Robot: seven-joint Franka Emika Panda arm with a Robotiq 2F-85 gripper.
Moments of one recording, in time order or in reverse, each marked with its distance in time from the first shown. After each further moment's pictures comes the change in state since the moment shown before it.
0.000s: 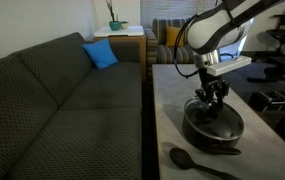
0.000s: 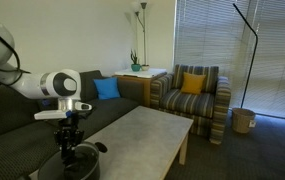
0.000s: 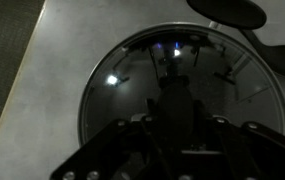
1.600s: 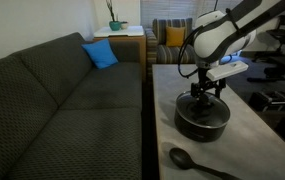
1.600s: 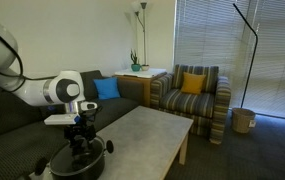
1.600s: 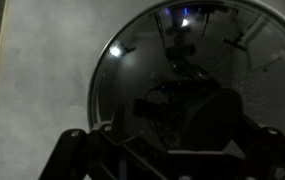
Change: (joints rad) arm -0.009 -0.010 -0.037 -0.077 -0.004 0.327 0.008
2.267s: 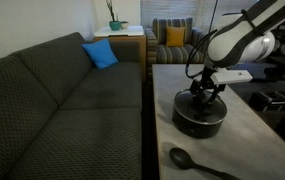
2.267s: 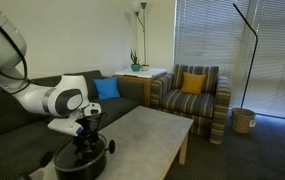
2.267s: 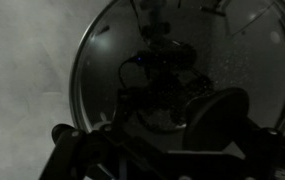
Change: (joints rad) arm -0.095 -0.091 0.081 -0.259 0.072 0.393 -0.017
